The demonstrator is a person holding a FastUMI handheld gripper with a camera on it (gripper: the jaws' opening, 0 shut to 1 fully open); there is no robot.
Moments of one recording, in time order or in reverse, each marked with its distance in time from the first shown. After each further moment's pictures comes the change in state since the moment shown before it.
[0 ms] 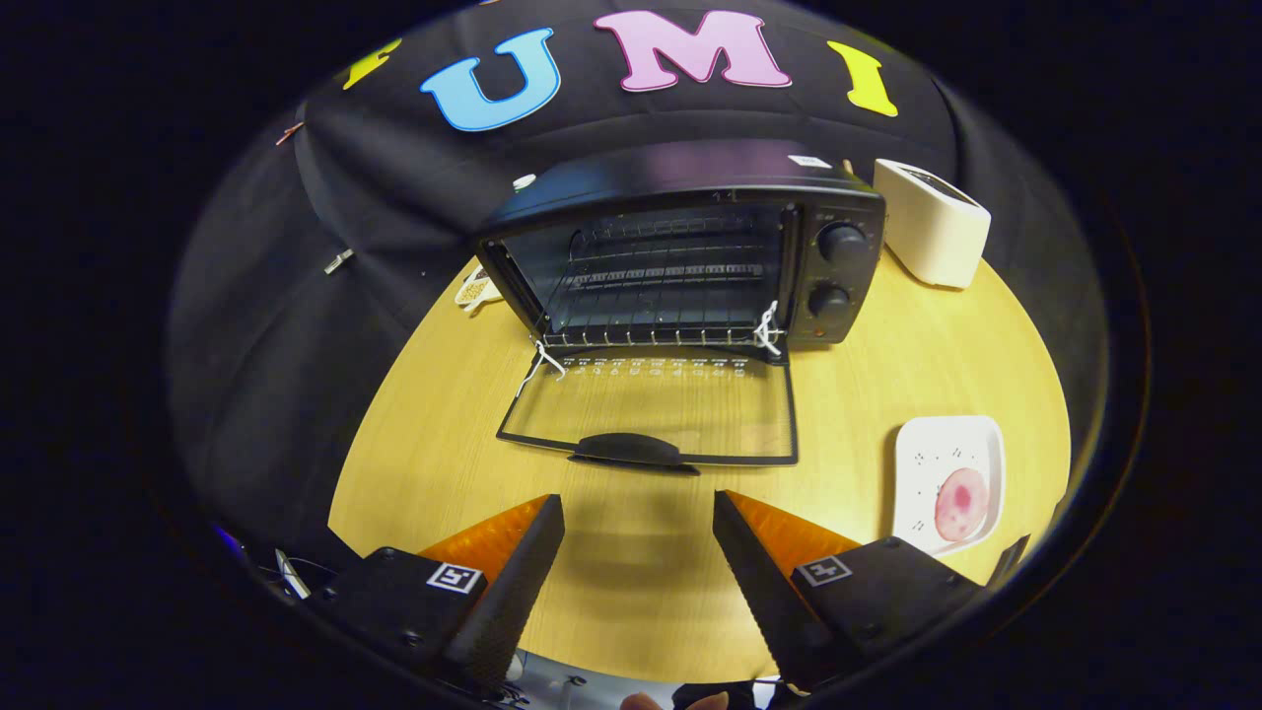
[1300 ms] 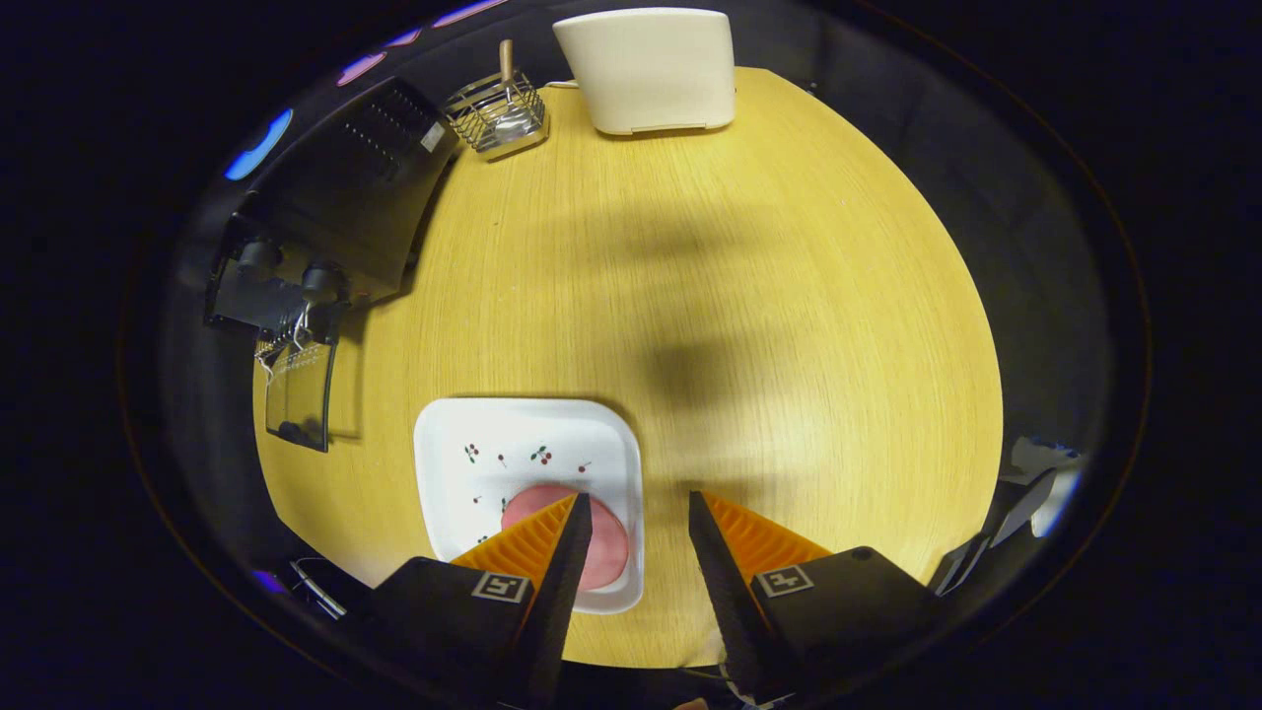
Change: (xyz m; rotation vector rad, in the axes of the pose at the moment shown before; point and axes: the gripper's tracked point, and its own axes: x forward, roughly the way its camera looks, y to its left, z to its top) arm 0.015 -0.358 -0.032 0.206 0.427 -0.201
